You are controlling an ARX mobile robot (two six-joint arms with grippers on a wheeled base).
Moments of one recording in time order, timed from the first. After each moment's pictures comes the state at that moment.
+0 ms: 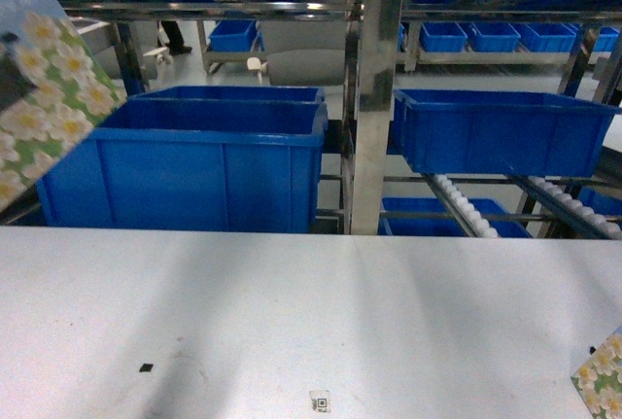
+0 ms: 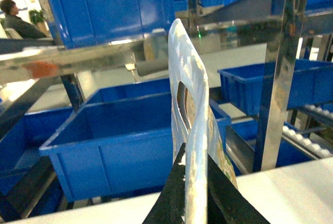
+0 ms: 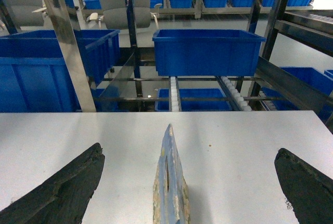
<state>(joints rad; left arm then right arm) -0.17 0.88 0.38 0.50 -0.04 0.11 -0.09 0.15 0.12 -0.12 -0.07 0.03</state>
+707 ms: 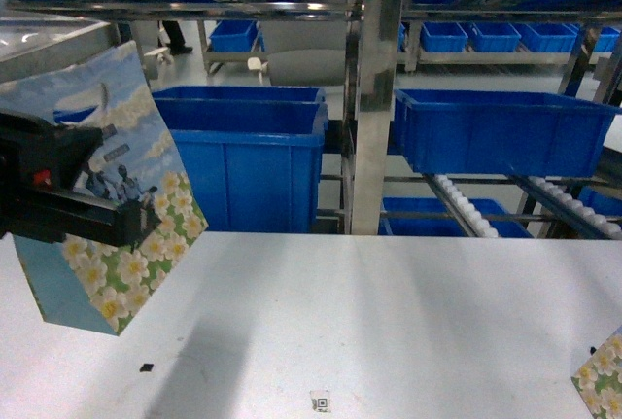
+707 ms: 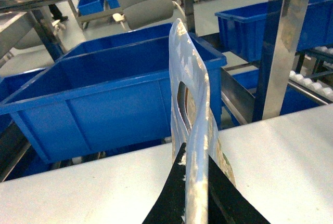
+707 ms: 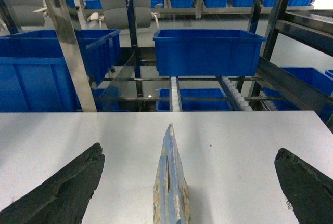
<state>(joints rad) -0.31 1.38 0.37 0.81 -0.18 0.12 -0.09 0.15 0.12 -0.12 -0.07 0.03</state>
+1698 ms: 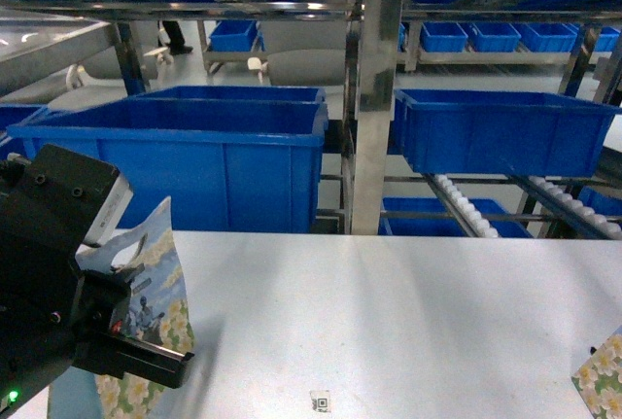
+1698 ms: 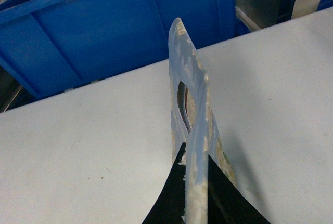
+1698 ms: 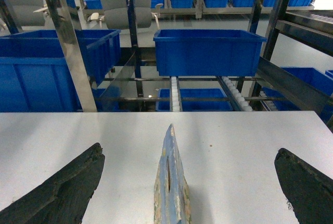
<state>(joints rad) -0.36 1.74 0.35 0.93 -0.29 0.14 -0.09 0.15 0.12 -0.12 -0.07 0.03</state>
